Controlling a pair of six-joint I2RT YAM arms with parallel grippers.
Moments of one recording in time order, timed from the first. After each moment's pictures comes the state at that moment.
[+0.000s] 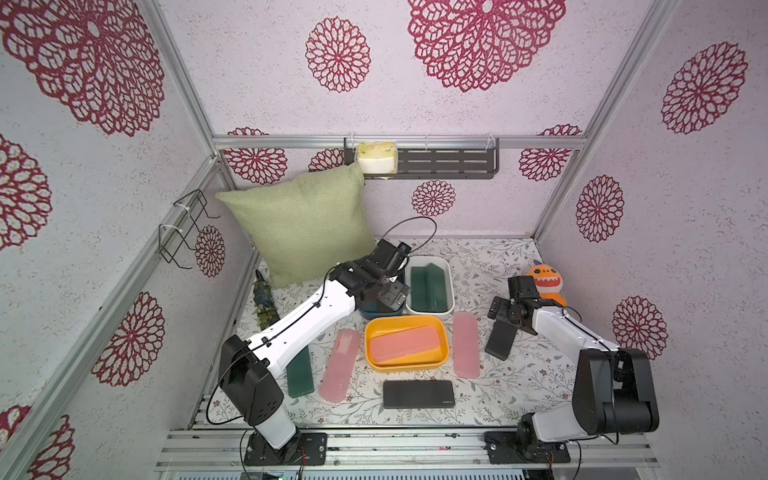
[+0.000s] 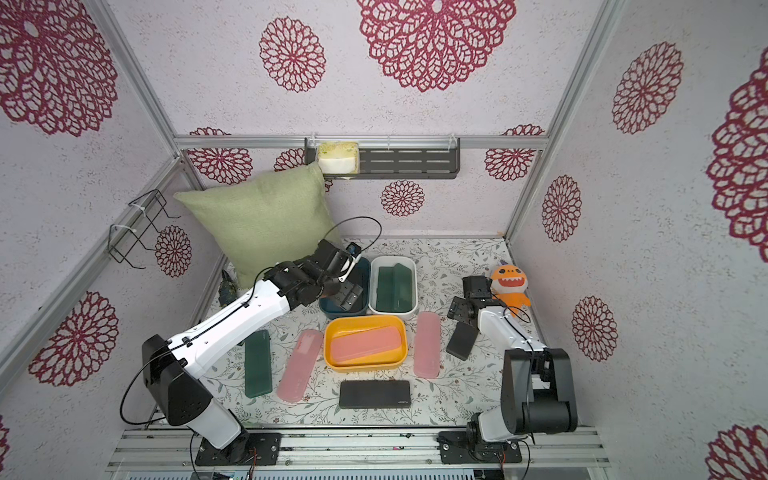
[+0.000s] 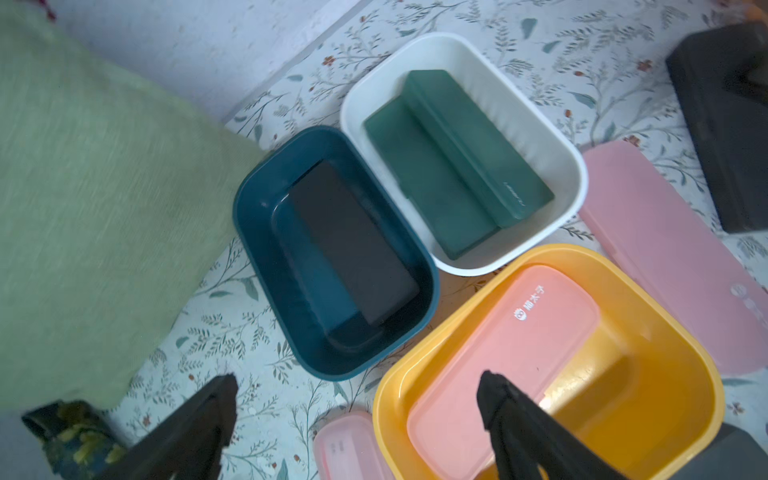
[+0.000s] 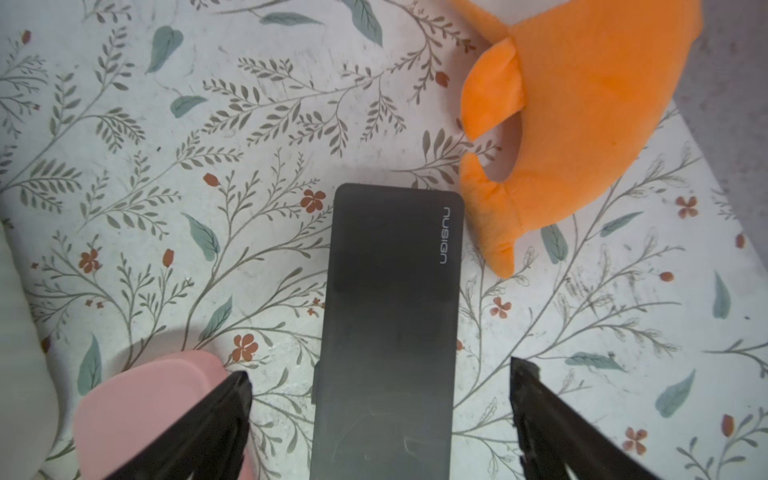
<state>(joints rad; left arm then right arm) -0.69 1.65 1.59 -0.85 -0.28 -0.03 0.06 1.47 0.87 -0.48 0.23 0.44</state>
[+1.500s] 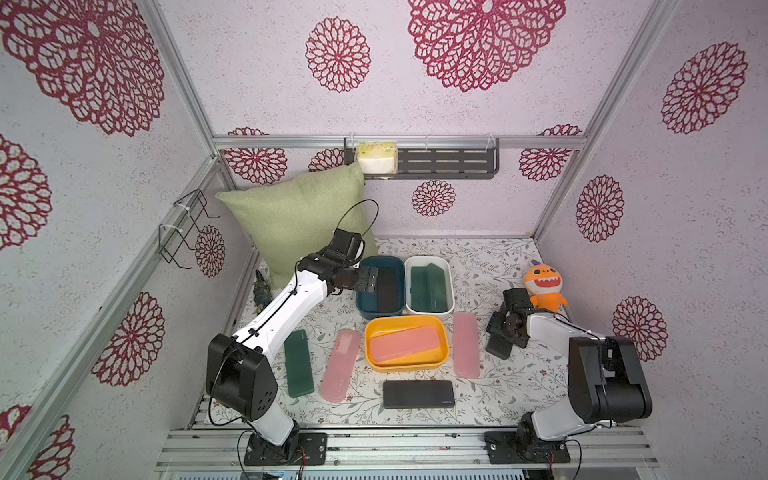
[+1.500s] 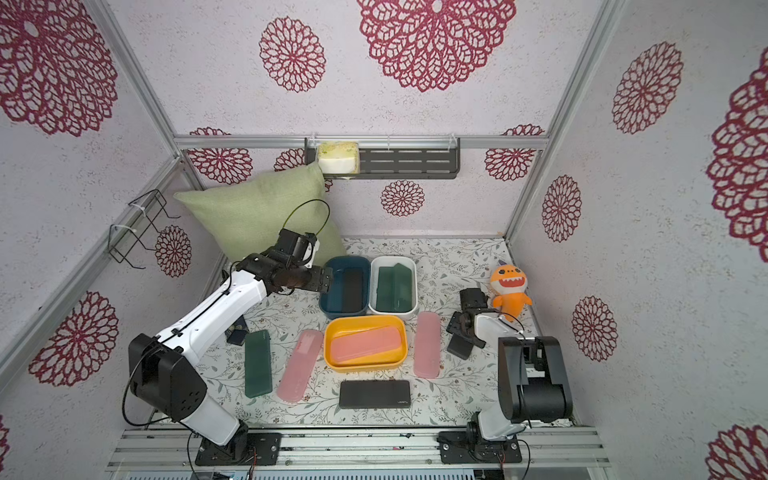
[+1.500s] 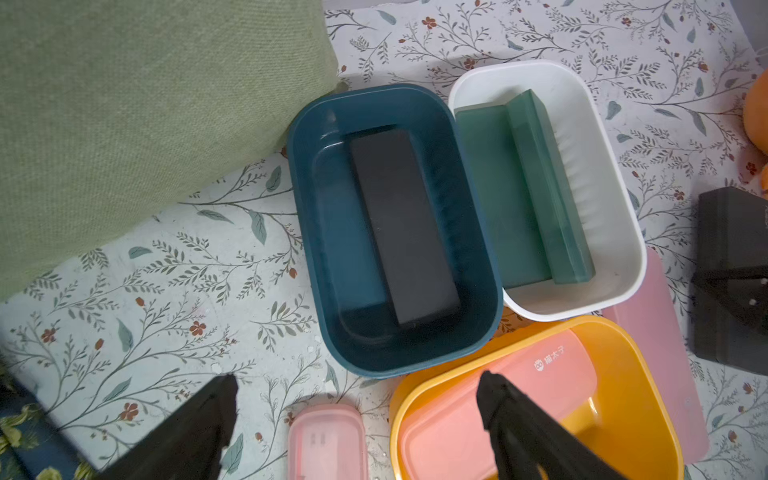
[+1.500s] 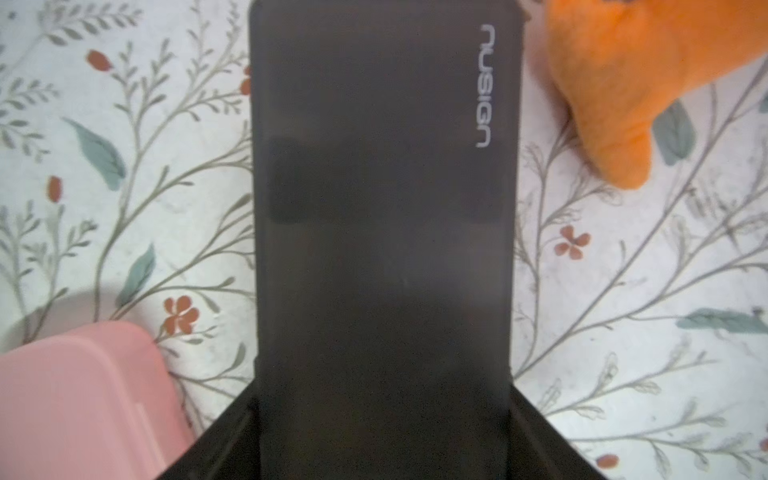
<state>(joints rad) -0.42 1.63 1.49 -0.79 -0.06 -0.24 0.07 1.52 0.77 -0.41 0.15 0.50</state>
